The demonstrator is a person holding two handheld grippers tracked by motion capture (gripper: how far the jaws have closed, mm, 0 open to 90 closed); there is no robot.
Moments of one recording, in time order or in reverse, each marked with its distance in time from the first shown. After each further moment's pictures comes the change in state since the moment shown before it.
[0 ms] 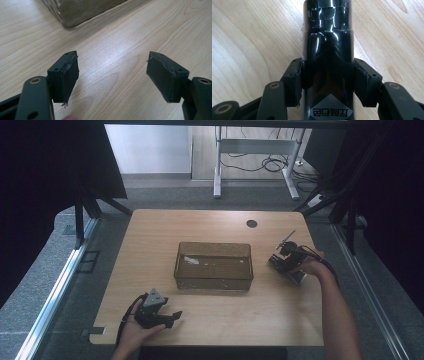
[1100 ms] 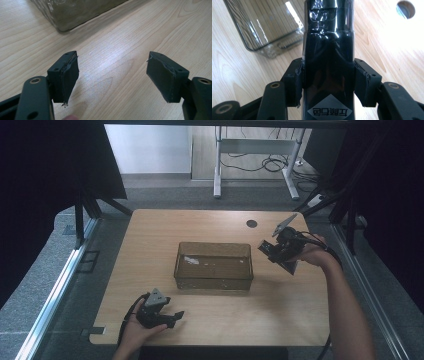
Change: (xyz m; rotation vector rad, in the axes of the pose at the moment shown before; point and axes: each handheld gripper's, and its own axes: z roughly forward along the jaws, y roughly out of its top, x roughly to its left) left arm -0.003 0.004 0.001 -0.010 -0.015 0.009; right arm 0.046 0.041 -0.098 -0.196 0.043 -0.171
